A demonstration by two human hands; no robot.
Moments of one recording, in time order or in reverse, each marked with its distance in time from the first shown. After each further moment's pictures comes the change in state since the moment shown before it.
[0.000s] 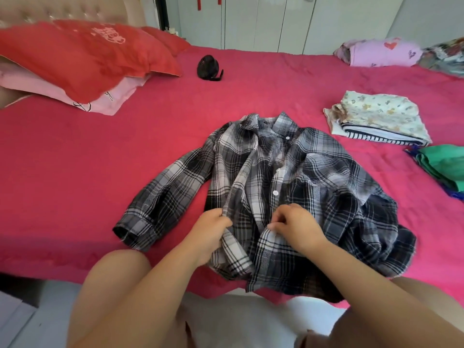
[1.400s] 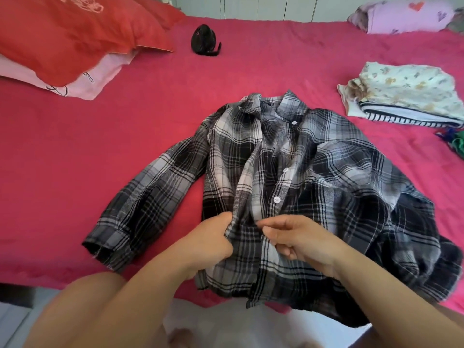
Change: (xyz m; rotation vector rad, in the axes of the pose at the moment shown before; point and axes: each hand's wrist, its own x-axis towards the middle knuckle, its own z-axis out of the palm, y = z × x) left_hand 0.018 0.017 -0.002 0.490 -0.223 0.016; right_hand 0.020 0.011 0.001 0.893 -0.505 0.219
